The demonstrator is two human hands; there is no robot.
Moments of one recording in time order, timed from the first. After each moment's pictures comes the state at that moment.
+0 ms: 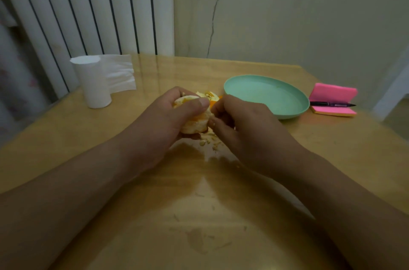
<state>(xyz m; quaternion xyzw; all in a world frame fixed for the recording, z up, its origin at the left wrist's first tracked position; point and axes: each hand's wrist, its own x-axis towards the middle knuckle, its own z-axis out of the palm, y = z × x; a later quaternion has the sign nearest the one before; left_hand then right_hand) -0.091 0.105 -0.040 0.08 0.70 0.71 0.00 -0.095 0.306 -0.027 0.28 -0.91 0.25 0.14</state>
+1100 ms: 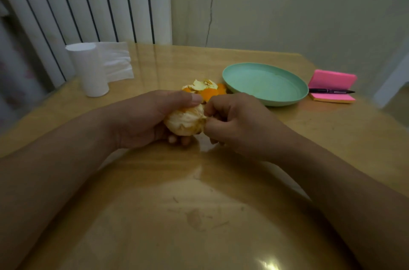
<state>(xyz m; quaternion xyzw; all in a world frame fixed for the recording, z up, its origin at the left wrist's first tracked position) -0.093 0.087 -0.026 0.10 0.72 0.65 0.21 -0.089 0.302 -0.026 0.27 -0.89 0.37 -0.01</state>
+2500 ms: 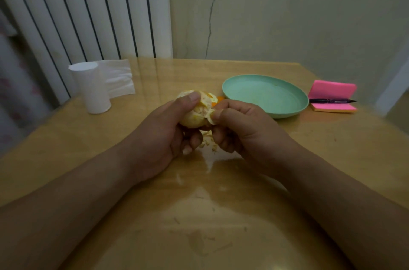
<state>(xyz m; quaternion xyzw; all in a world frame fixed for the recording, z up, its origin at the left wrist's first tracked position) -0.089 0.108 -0.042 0.13 0.64 0.75 0.09 -0.096 0.301 -0.033 0.20 -0.70 0.68 -0.10</state>
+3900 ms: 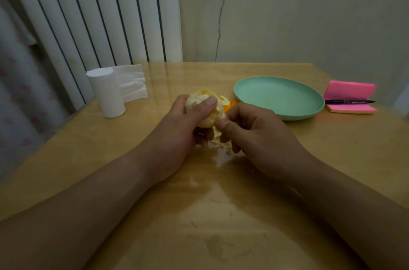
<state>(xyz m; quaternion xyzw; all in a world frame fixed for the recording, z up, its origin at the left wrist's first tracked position) -0.094 0.108 -0.044 0.07 0.67 0.74 0.02 -0.094 0.299 -0.039 0.22 -0.84 0.49 0.04</state>
